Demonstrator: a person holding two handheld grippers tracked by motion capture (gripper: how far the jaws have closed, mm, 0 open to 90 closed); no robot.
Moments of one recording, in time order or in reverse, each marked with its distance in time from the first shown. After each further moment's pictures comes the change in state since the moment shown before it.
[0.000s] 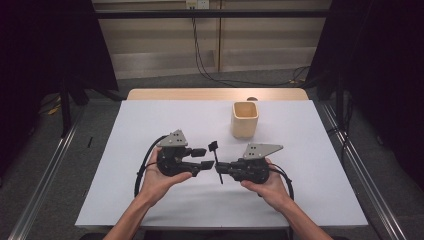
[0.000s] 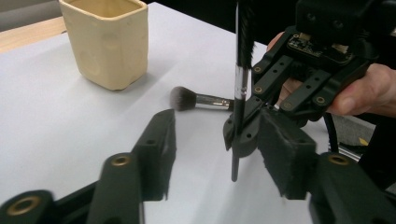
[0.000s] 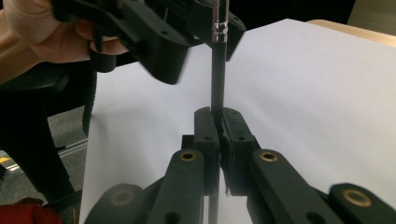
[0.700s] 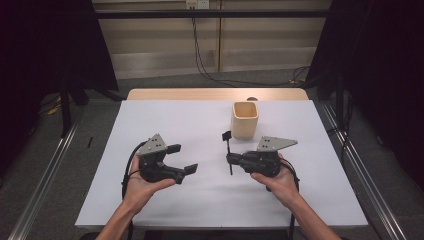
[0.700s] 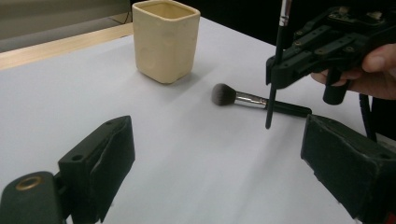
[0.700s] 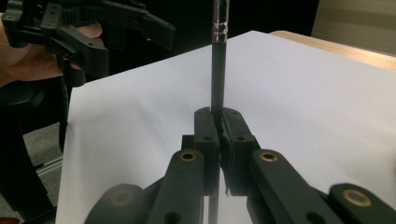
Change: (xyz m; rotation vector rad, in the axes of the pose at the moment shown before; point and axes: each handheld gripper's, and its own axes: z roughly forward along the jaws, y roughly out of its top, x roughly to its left) left arm 0.011 -0.029 -0.035 -0.077 0.143 -0.032; right arm -0.018 0.004 -0.025 -0.046 -0.089 0.025
